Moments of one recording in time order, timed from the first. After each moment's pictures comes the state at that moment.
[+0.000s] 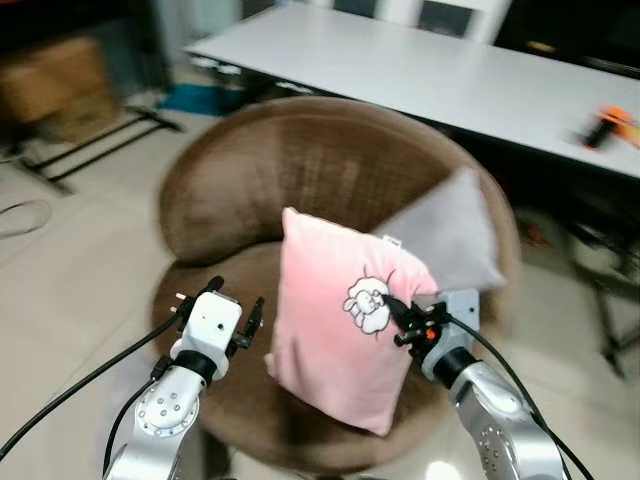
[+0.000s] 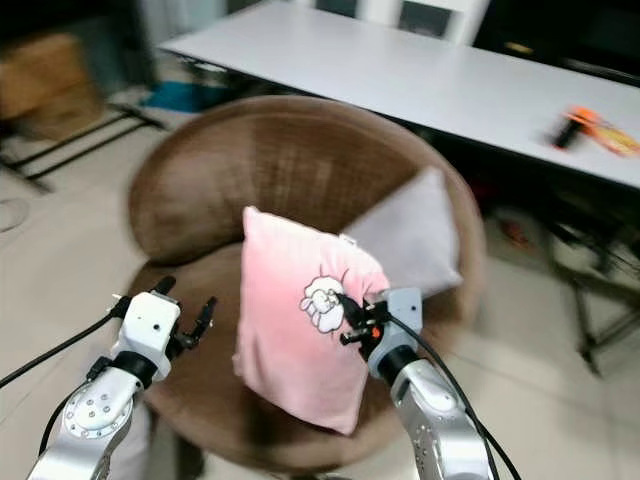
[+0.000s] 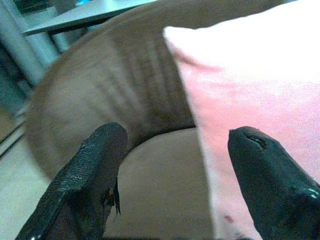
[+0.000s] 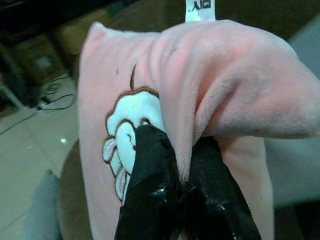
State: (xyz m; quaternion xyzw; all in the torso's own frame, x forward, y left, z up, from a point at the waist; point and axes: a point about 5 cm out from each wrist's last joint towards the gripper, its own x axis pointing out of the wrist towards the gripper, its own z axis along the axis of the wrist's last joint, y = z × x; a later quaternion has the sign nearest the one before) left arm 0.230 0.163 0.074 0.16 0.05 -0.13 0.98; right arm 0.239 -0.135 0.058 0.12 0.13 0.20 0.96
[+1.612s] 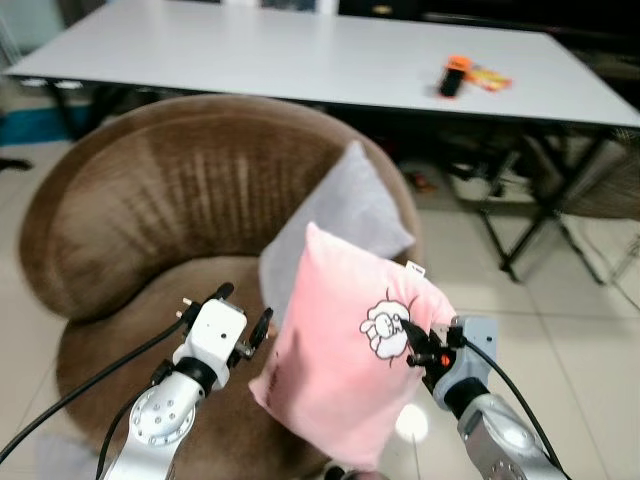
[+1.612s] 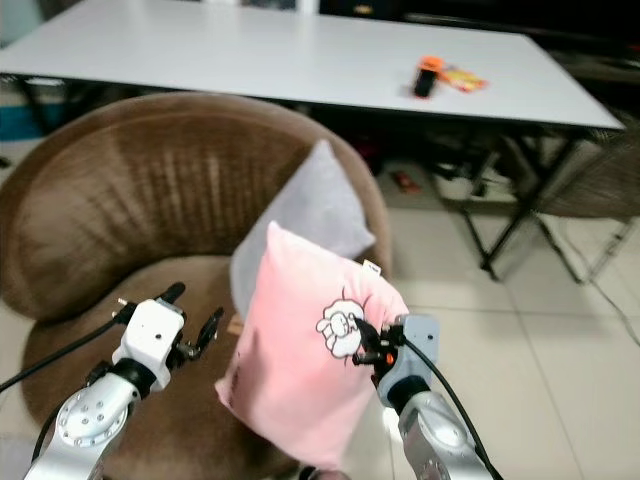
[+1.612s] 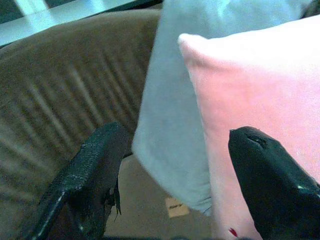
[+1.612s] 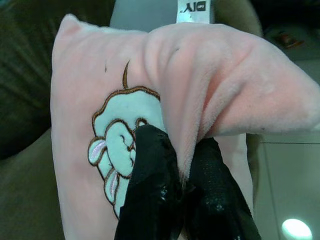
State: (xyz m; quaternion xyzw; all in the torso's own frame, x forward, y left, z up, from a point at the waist) left arm 0.221 0.162 0.075 0.17 0.06 -0.17 0.97; right arm 0.209 -0.145 0.048 0.14 0.18 0.11 0.97
